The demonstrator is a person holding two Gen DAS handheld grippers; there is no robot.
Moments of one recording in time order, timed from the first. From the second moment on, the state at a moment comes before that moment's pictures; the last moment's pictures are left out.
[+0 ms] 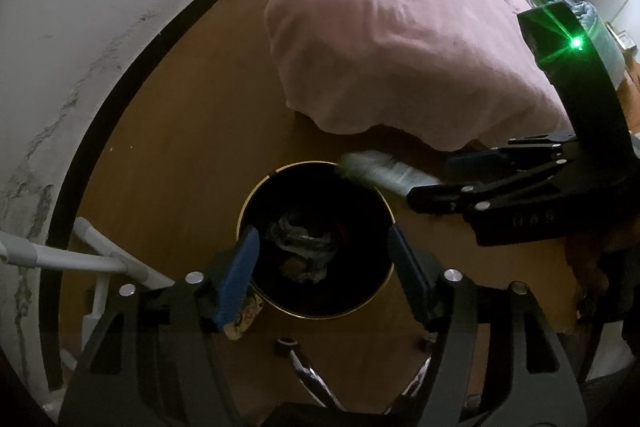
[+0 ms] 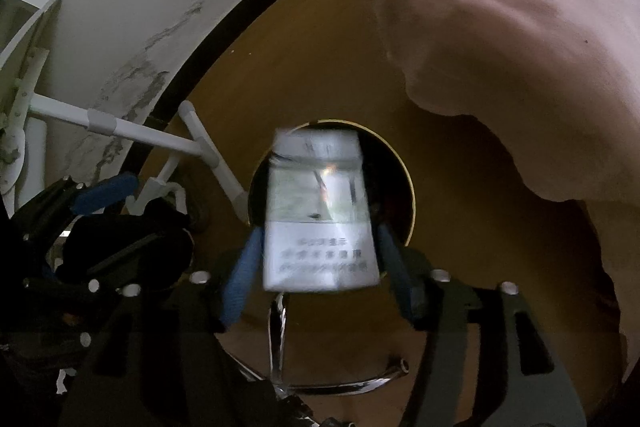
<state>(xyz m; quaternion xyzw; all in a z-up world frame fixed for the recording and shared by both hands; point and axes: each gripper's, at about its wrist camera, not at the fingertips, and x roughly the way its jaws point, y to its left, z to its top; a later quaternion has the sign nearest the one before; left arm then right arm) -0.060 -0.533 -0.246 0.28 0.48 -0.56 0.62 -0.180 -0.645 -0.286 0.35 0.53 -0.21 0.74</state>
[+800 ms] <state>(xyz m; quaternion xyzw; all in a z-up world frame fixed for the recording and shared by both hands) -0.017 -0.340 -0.012 0.18 0.34 -0.49 0.78 -0.087 -0.513 -0.060 0.17 0.40 -0.17 0.88</state>
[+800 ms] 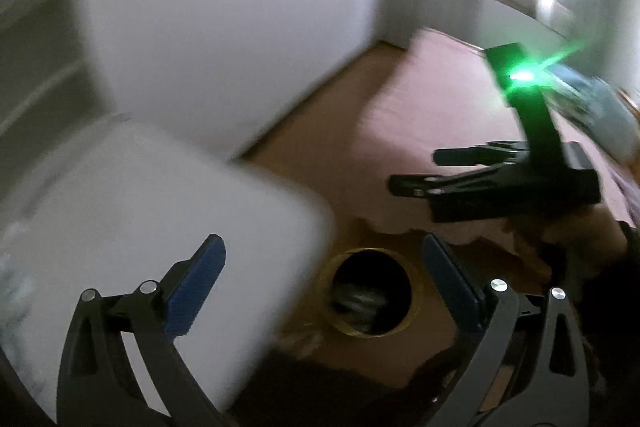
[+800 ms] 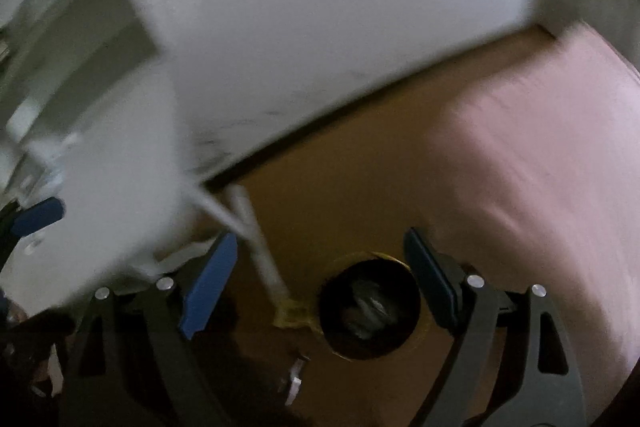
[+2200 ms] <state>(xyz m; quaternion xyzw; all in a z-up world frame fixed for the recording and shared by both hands) 0.234 0.052 -0.059 0.07 0.44 -0.17 0.88 0.168 -0.147 -0.076 0.04 0.48 0.09 0.87</state>
